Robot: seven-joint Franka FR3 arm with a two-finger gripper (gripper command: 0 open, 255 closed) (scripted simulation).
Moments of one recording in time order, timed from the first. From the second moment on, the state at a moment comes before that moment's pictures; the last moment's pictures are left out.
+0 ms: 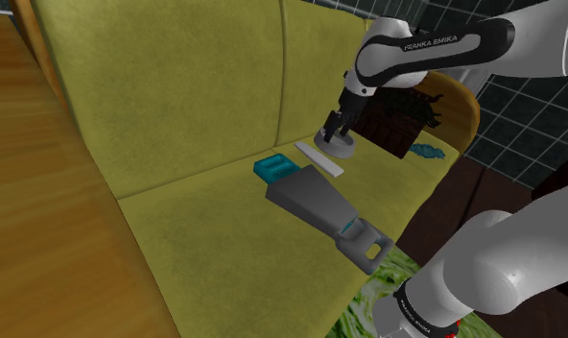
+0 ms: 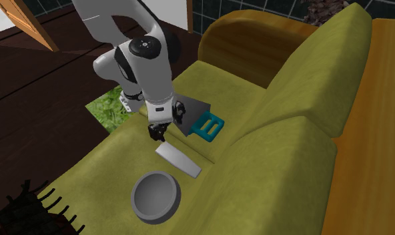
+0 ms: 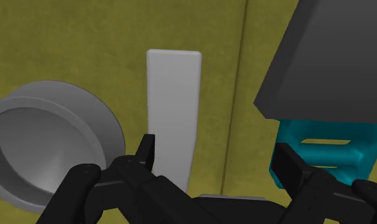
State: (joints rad) arm 0.01 -0.30 -0.22 -2.35 -0.07 2.11 -0.23
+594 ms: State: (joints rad) arm 0.01 0.01 -0.26 -2.26 0.00 2.30 -0.35
